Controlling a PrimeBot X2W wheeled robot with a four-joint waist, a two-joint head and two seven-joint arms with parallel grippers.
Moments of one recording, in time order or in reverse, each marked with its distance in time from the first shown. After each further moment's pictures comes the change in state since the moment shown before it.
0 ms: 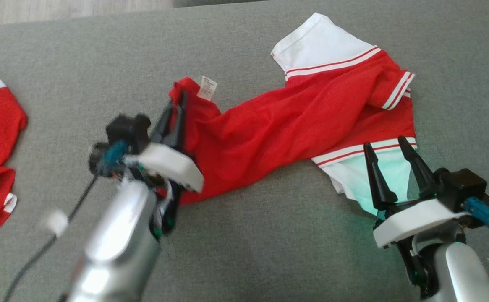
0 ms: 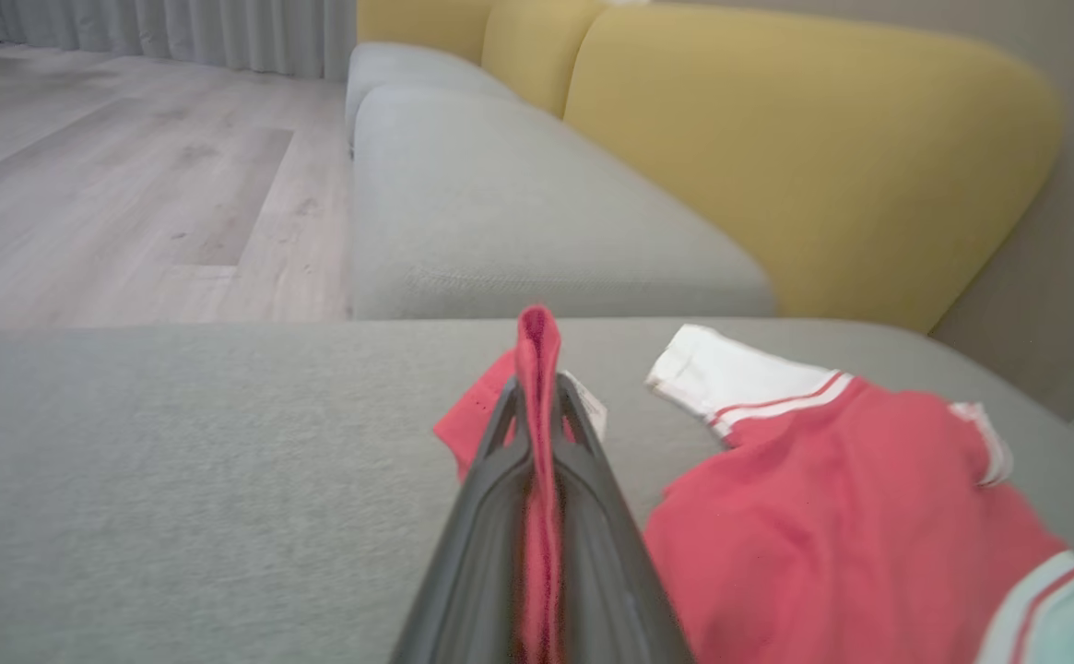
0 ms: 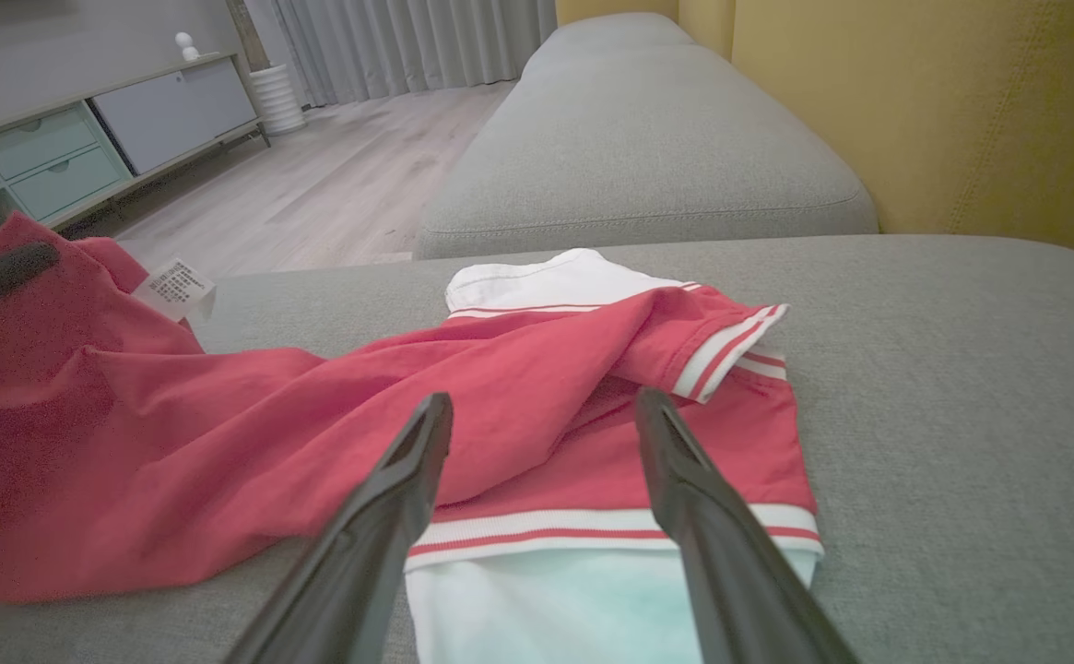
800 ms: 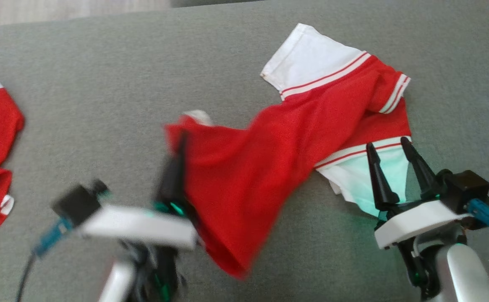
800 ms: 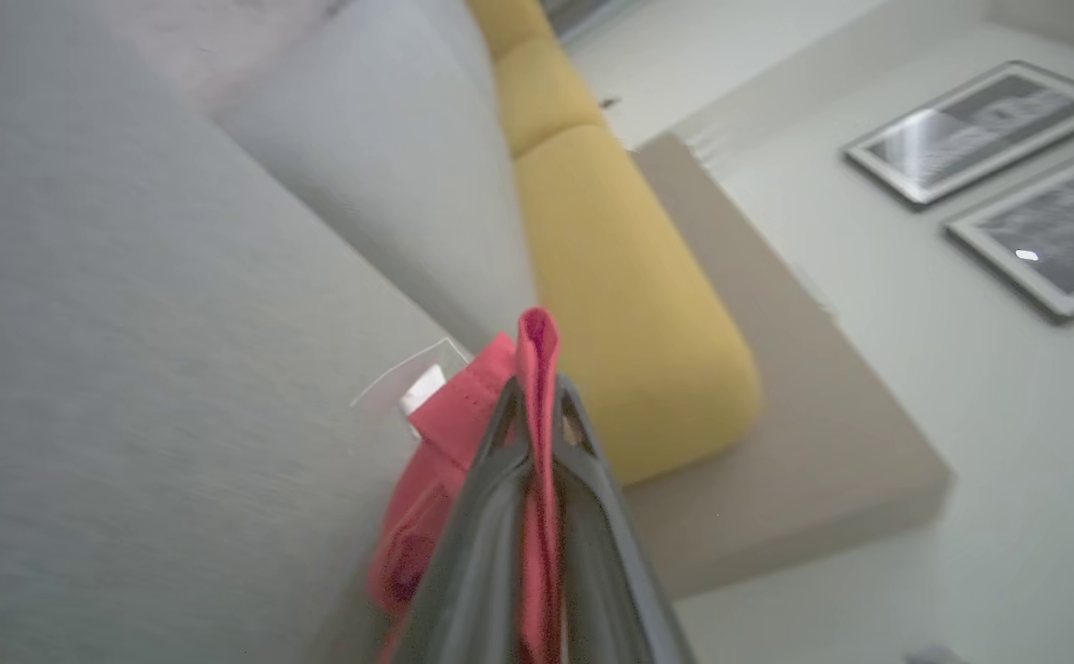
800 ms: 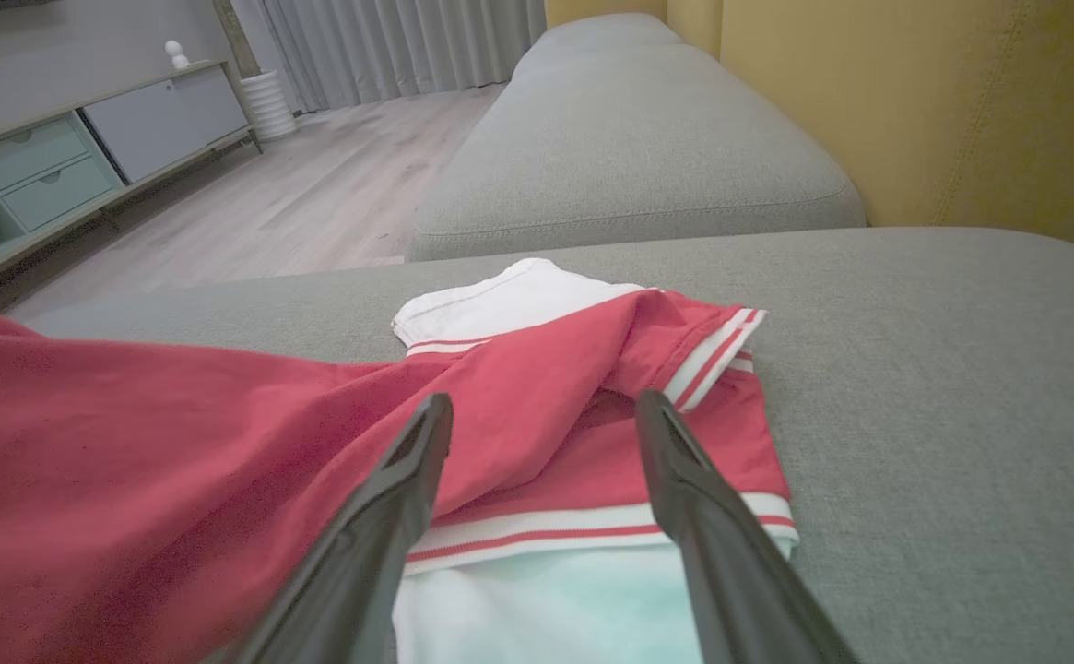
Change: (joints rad) left arm 0.515 -0.046 0.046 -0.902 -0.568 0.136 0.139; right arm 0.007 0.000 -0.010 -0.004 0.017 0.000 -0.003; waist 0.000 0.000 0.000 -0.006
